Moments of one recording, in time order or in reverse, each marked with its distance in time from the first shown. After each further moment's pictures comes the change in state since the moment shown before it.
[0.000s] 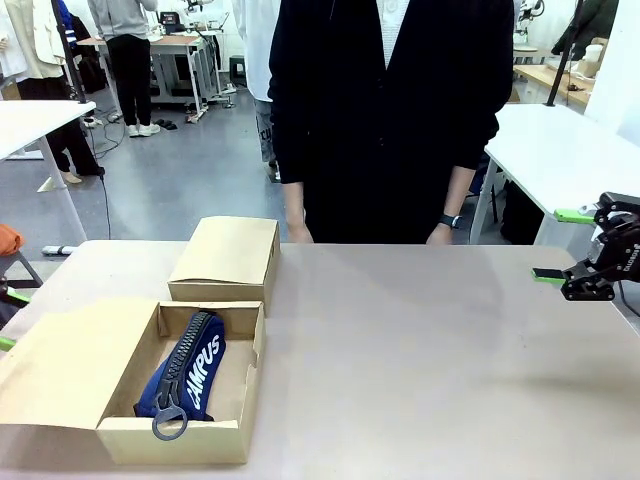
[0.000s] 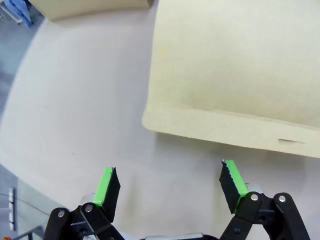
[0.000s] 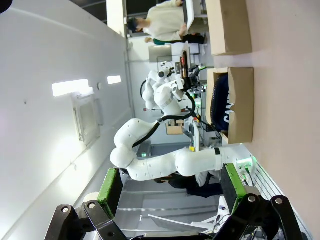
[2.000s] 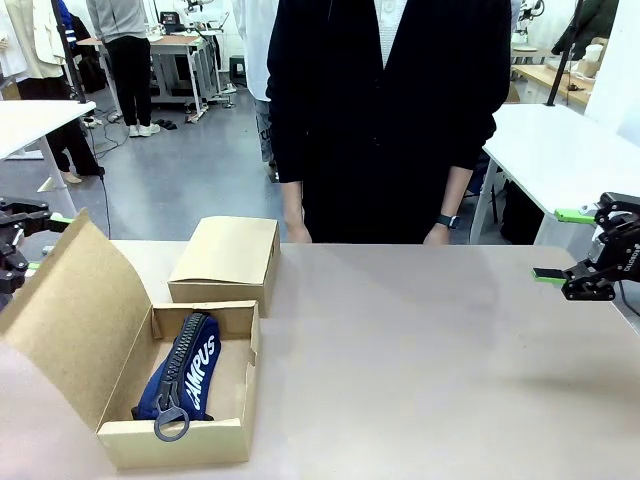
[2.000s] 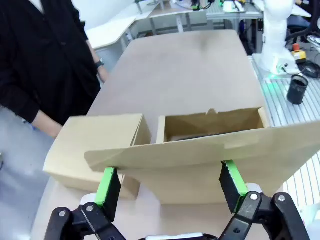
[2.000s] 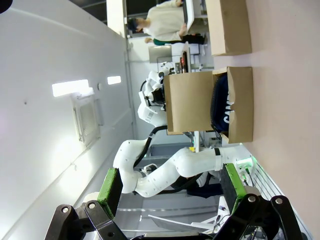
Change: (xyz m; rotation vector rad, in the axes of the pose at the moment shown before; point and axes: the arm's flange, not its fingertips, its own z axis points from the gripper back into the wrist) left arm 0.179 -0.040 0.045 -0.039 -0.558 -0.066; right arm 0.000 0.000 0.001 0.000 -0.002 0.000
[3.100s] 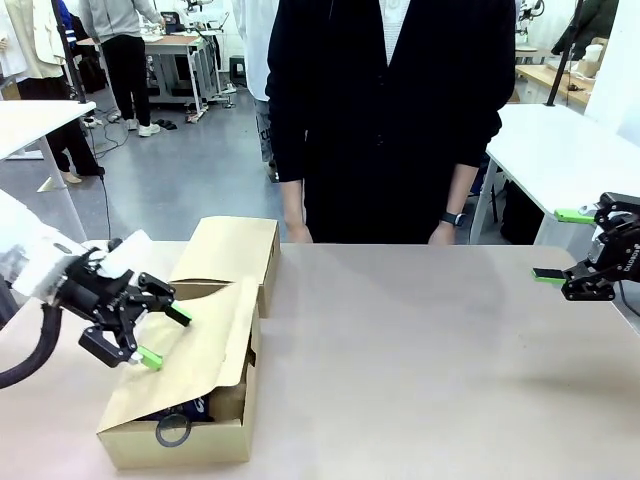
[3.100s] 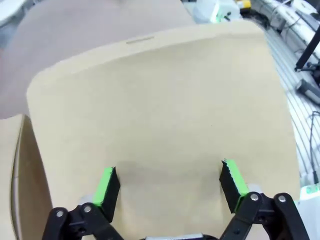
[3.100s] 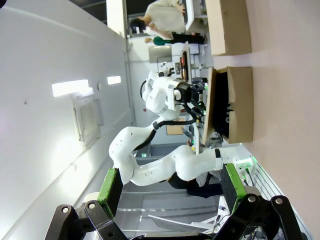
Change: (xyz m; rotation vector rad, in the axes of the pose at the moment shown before) left arm -0.051 -0.017 -0.171 -0.429 0.227 0.011; right arm 0.000 0.000 0.000 0.000 0.000 0.000
